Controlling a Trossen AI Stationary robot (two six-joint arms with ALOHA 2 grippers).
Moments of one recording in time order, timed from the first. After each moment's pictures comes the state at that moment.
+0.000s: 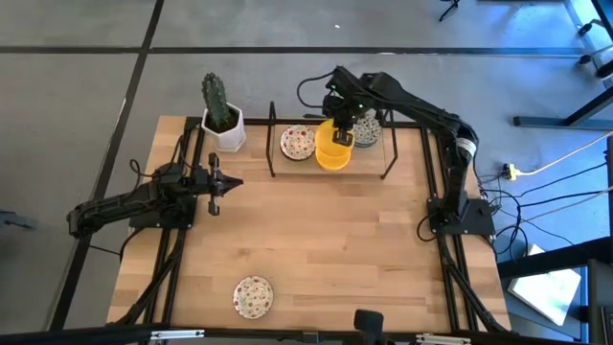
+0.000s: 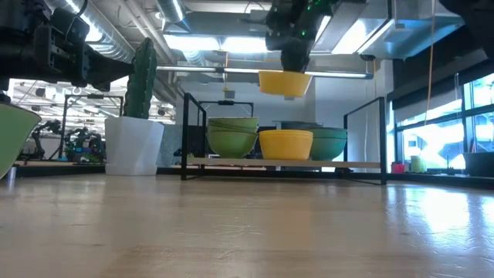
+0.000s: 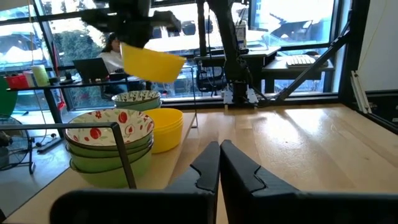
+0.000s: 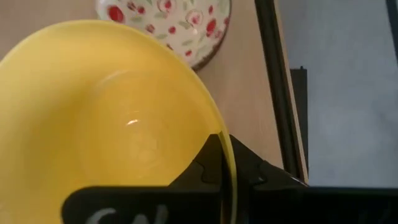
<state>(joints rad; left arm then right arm) 0.34 0.02 0.01 0.05 0.20 0.08 -0.55 1.84 1.97 -1.20 -0.04 -0.40</state>
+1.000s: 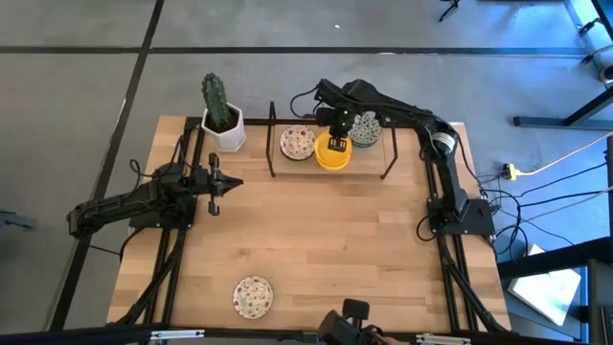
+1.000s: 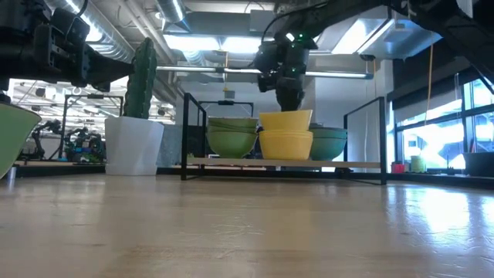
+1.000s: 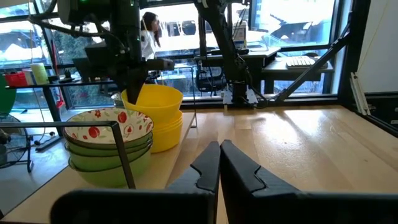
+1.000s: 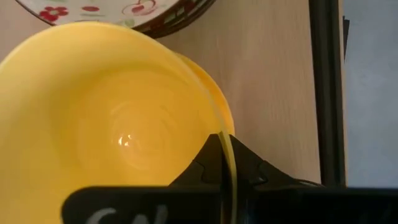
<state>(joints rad) 0.34 0.02 0.01 0.05 0.20 0.06 -0.59 2.04 1.97 -1.23 -0.05 -0.42</state>
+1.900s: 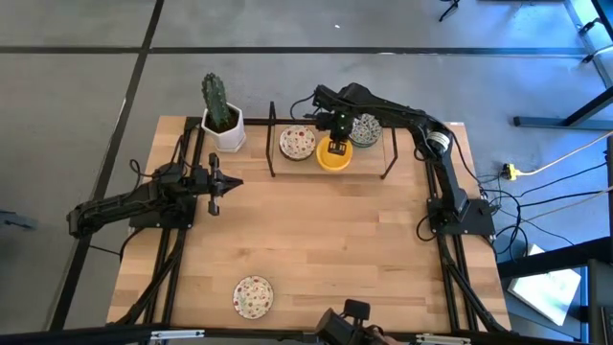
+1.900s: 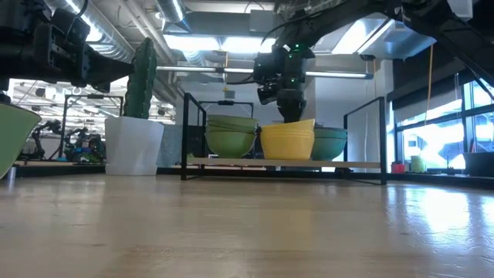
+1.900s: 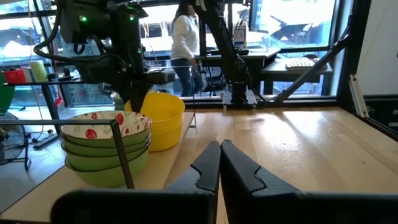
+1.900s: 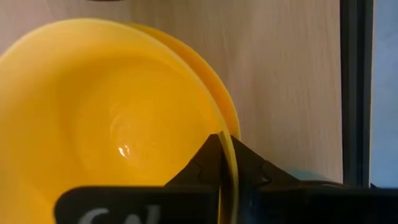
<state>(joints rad) 0.34 0.02 0.01 0.05 0.20 0.05 -0.59 2.09 1.96 -1.25 -0.02 -0.39</state>
